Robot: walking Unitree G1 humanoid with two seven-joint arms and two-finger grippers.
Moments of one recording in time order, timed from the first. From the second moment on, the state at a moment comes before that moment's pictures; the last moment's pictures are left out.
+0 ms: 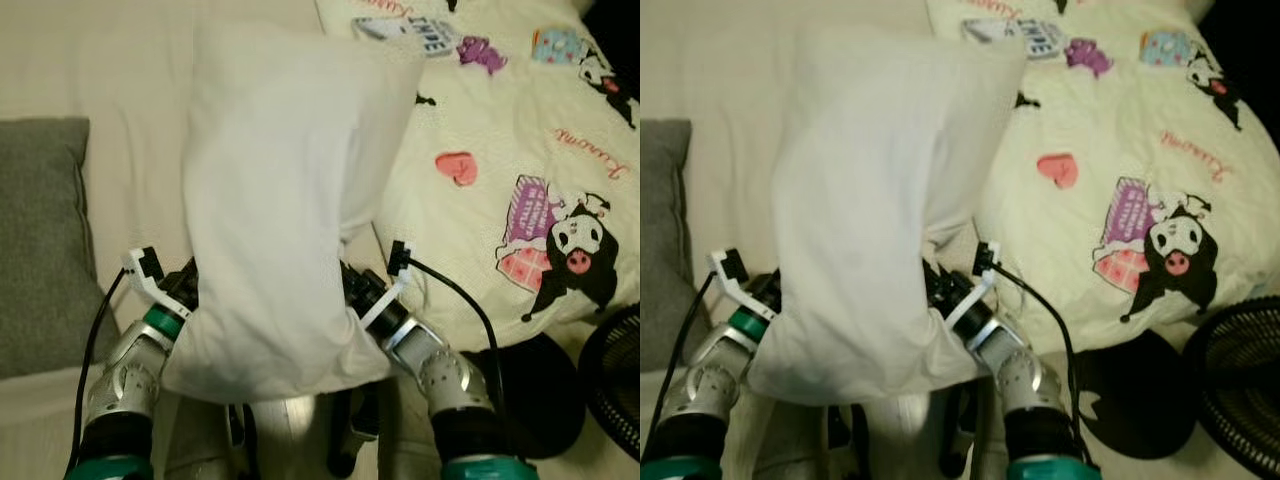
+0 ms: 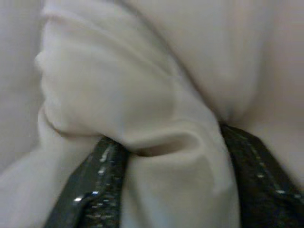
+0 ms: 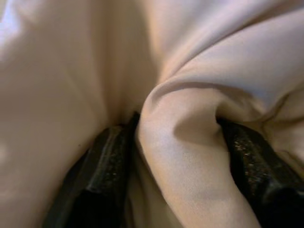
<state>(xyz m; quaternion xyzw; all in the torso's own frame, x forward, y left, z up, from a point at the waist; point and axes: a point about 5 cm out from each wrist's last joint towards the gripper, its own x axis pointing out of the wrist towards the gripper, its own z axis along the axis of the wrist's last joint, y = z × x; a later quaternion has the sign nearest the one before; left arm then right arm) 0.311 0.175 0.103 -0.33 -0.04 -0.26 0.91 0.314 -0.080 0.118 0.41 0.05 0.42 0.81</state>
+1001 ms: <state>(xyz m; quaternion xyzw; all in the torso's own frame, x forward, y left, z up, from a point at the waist) 0.273 0.145 0.118 -0.29 -0.05 -0.22 0.93 0.305 -0.091 0.142 0.35 -0.01 0.31 0.88</state>
